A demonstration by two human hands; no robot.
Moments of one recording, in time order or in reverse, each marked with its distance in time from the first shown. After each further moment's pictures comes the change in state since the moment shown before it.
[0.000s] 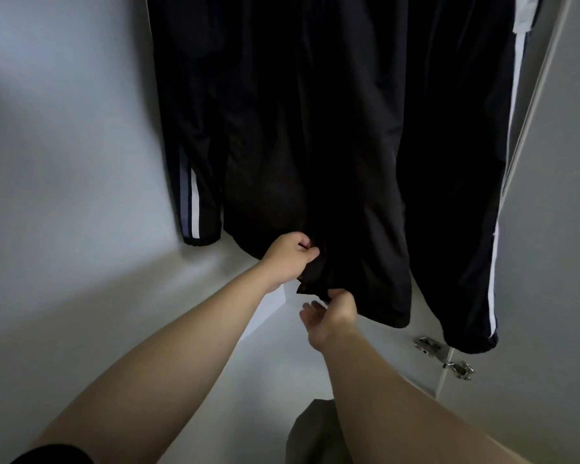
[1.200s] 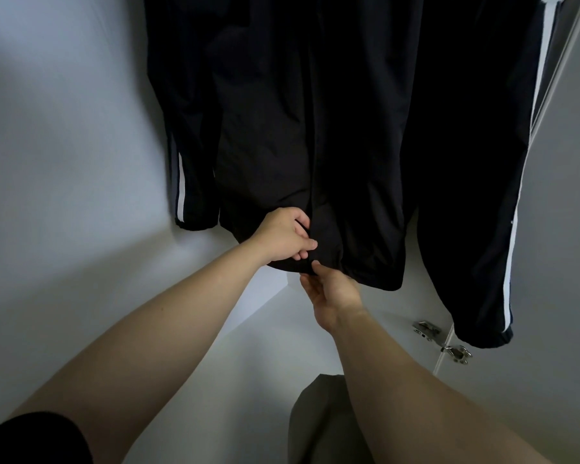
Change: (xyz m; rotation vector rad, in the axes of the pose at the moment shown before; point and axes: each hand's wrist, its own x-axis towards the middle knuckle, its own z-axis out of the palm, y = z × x) left_hand -0.018 0.015 -0.022 0.123 -0.048 0.044; right_hand -0.001 -0.010 -0.005 -0.127 -0.239 -0.147
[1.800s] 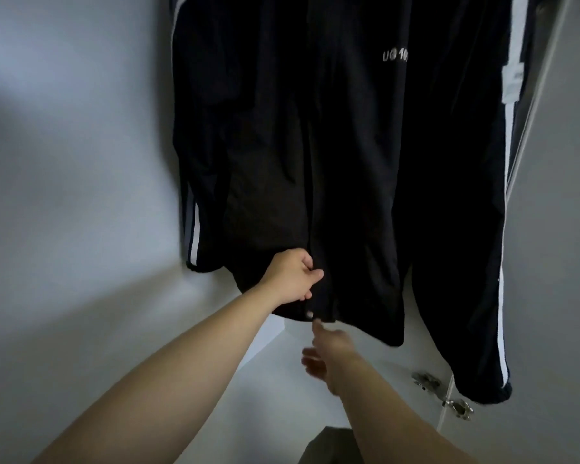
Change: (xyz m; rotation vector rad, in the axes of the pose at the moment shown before) left_hand 0.009 0.028 -0.005 0.058 0.085 0.010; right_hand -0.006 -0.008 0.008 -0.726 0.213 0.083
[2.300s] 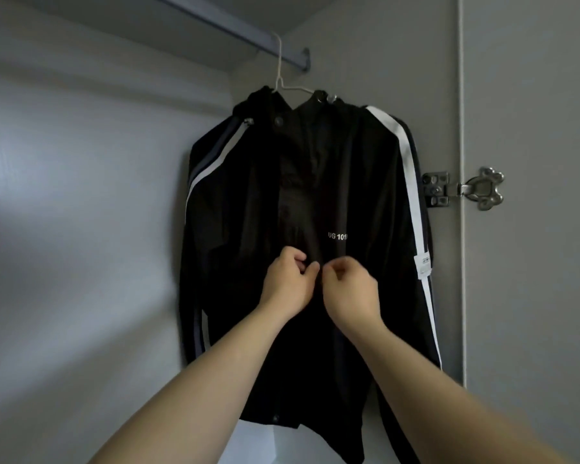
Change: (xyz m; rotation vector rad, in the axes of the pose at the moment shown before) left_hand 0.053 0.156 -0.106 -0.115 0.427 0.233; right_hand -0.138 -0.248 -0.049 -0.223 0.327 -1.061
